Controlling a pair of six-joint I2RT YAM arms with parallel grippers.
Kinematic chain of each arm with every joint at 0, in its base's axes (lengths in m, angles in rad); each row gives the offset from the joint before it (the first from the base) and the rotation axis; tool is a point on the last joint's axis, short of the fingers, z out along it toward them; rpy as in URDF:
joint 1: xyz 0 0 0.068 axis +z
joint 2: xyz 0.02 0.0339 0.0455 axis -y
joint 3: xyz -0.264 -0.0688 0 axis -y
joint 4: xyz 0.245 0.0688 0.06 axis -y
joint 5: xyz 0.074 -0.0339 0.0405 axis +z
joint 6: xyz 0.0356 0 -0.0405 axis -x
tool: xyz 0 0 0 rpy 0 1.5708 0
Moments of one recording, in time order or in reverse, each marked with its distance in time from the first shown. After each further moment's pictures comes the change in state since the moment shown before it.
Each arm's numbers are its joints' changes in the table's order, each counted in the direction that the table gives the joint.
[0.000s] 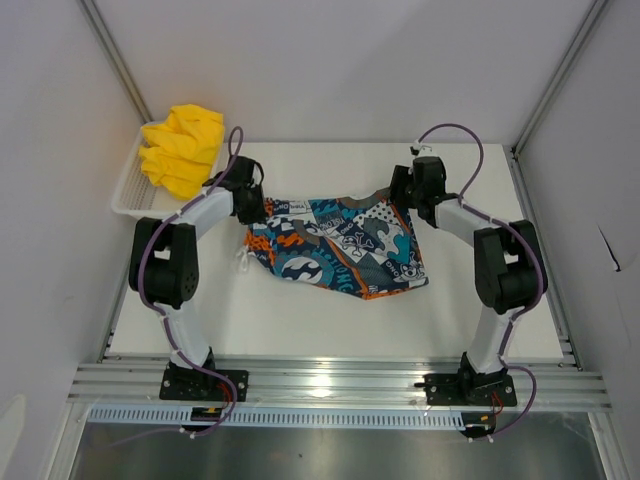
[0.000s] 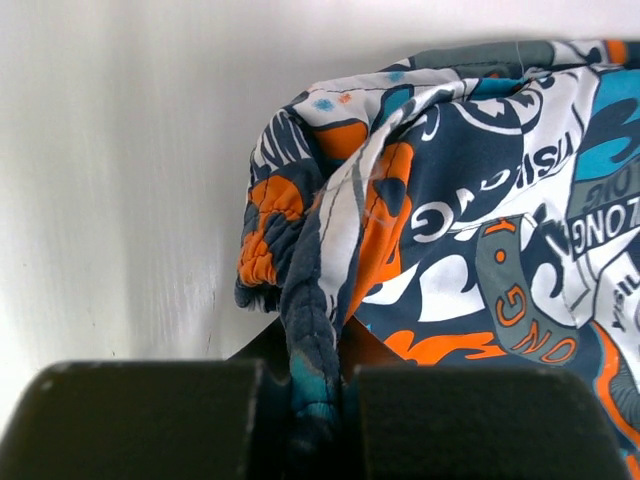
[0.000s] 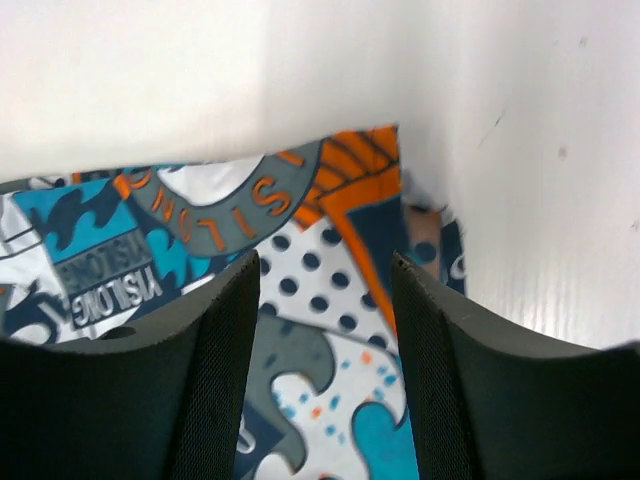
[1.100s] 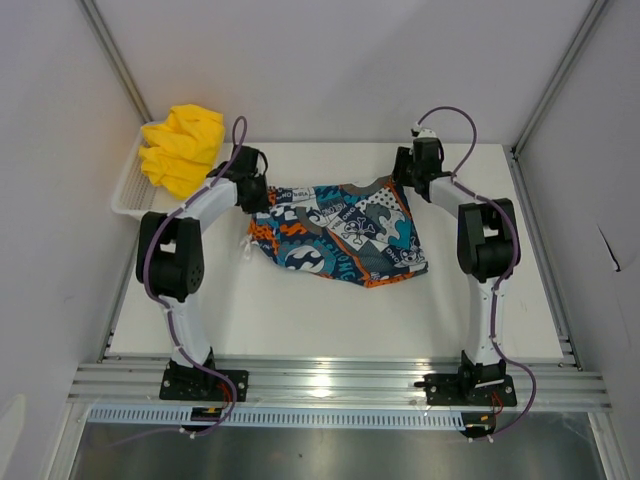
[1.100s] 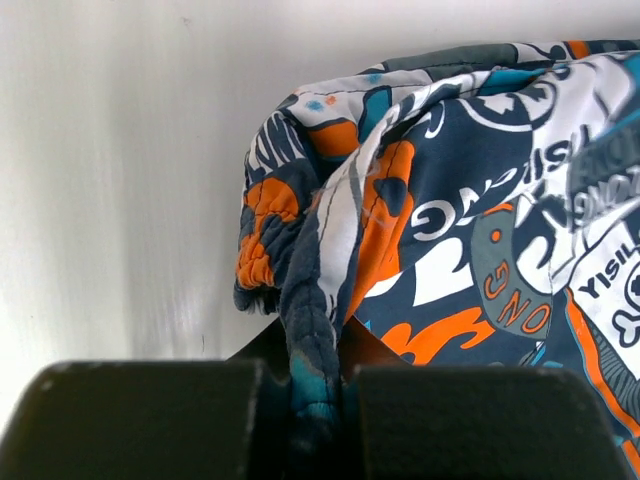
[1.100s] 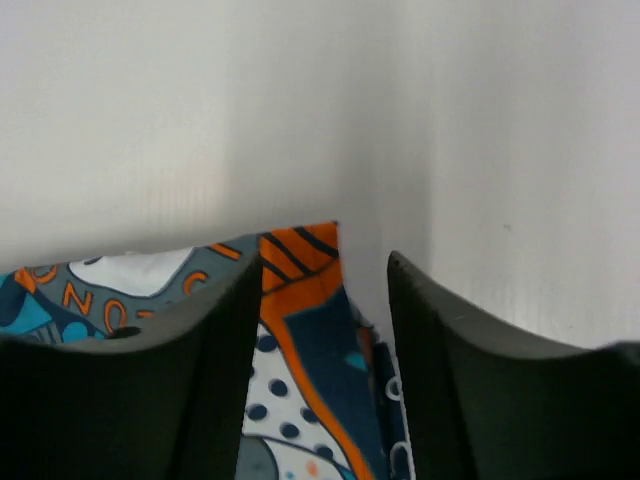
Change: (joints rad) left arm -0.008 -0.066 0.135 -0.021 0.014 -0.011; right arm -0.079 -0.343 0.406 -0.049 -0.017 0.078
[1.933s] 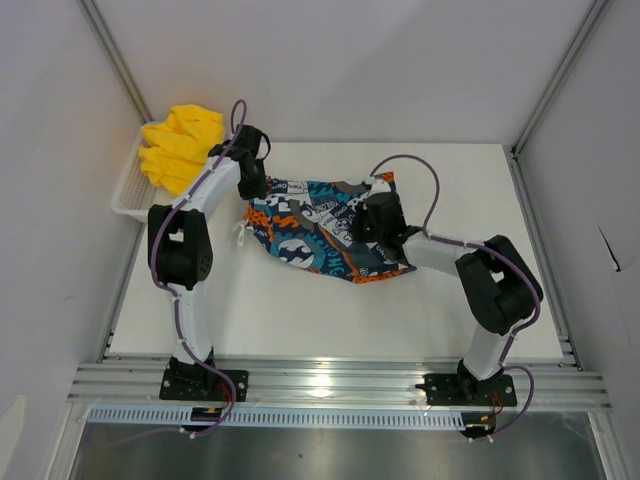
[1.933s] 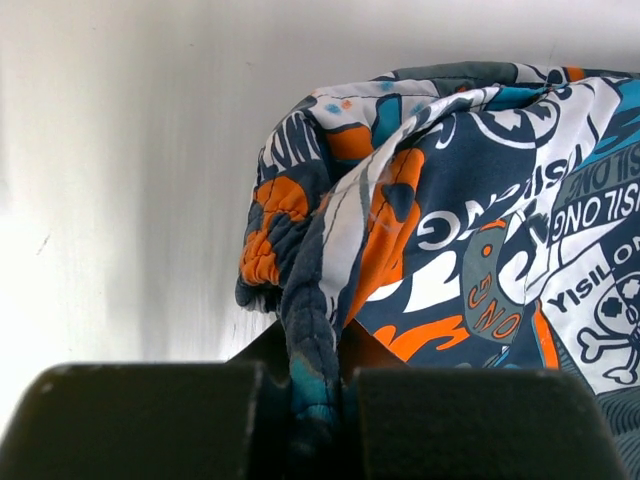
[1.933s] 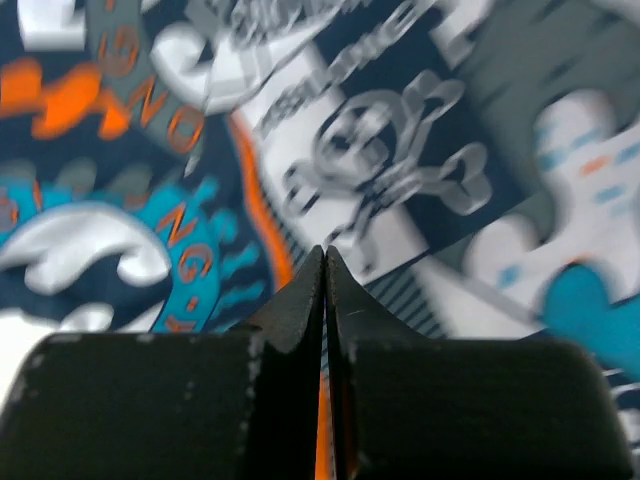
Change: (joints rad) left arm 0.000 -0.128 0.321 -0.290 0.100 0.028; right arm 0.370 0.433 -0.616 0.196 -0.046 -0.189
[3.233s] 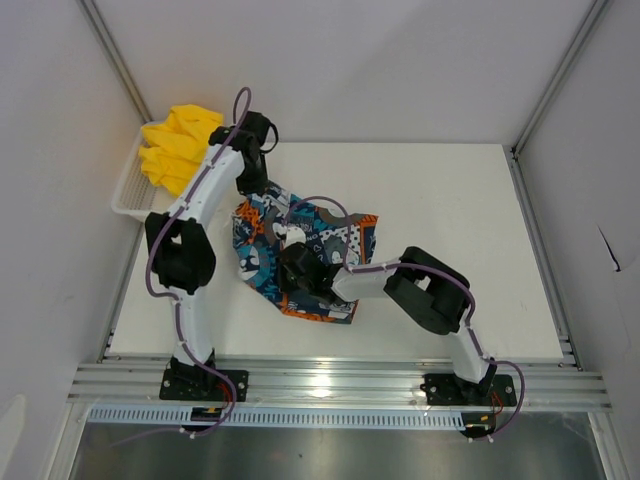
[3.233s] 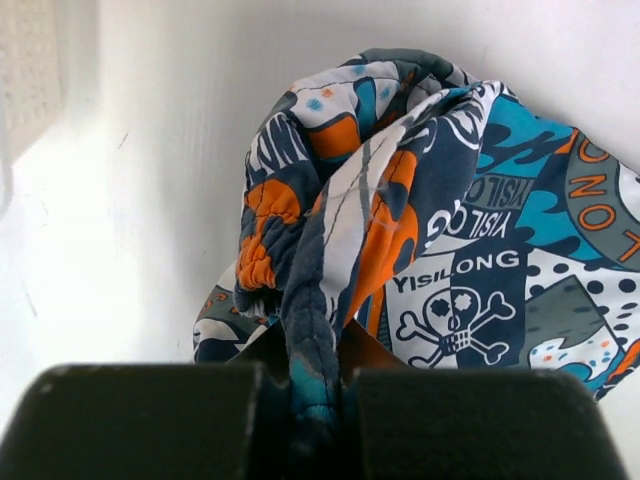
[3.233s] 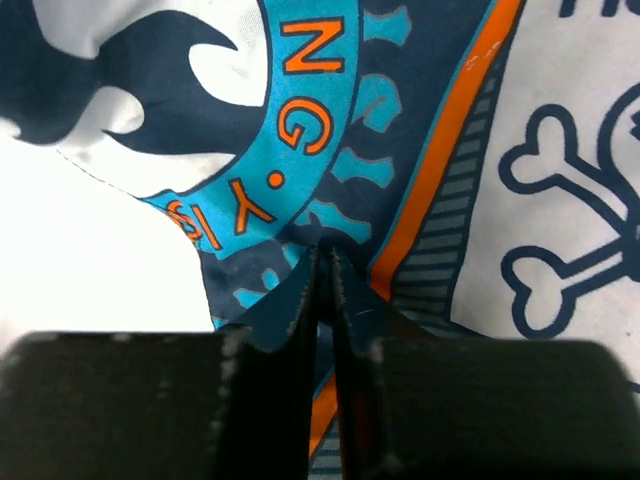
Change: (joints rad) left arm -0.057 0.022 0.200 -0.333 0.110 0.028; right arm 0.489 -0.320 0.213 0.064 -0.116 -0.157
